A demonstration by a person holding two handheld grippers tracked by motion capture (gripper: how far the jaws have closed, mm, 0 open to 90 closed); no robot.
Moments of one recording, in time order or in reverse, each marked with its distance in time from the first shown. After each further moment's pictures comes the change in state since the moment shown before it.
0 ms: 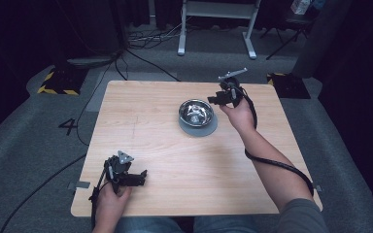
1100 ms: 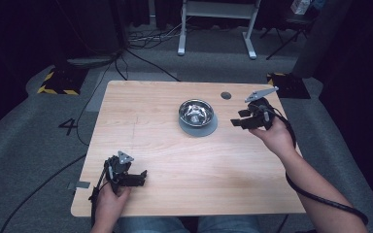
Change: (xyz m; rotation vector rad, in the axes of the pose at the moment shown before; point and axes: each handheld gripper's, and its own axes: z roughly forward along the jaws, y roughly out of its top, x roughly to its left) left arm 0.000 0.000 0.000 0.001 -0.005 0.010; right arm 0.008 -0.069 -0.100 0.049 0.064 -0.159
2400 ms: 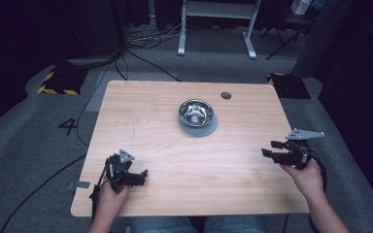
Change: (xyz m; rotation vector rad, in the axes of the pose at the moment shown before) left arm 0.003 0.004 0.003 0.000 -0.029 0.031; right arm -0.002 -0.150 -0.043 -0.122 -0.060 0.201
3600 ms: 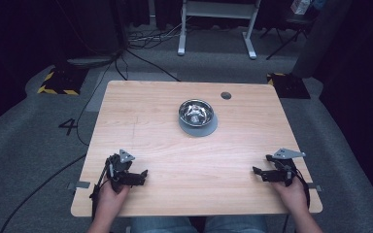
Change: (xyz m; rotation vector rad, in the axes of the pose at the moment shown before) left arm 0.000 0.000 0.000 0.000 -0.001 0.002; right arm 0.003 -0.070 0.054 0.030 -0.036 -0.046
